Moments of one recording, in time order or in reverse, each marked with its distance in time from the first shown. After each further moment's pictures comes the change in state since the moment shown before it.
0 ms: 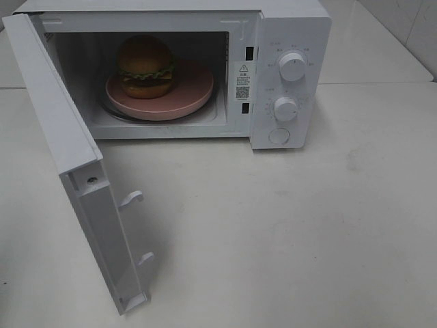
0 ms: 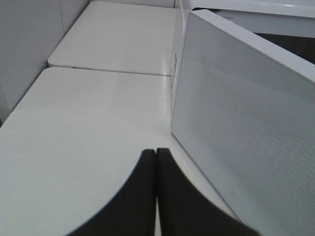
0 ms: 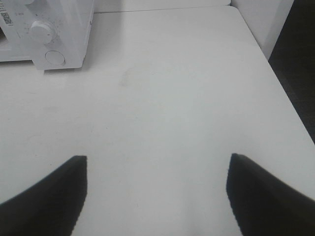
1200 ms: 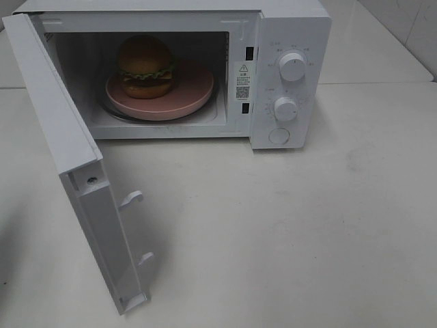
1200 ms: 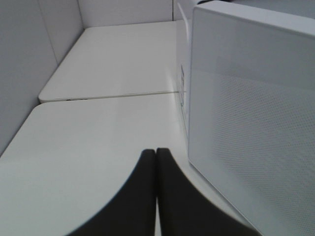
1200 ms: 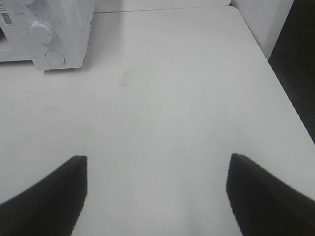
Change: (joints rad) left arm -0.139 0.683 0.167 0.254 -0.940 -0.105; right arm 0.000 0.000 0.000 0.000 0.000 0.000
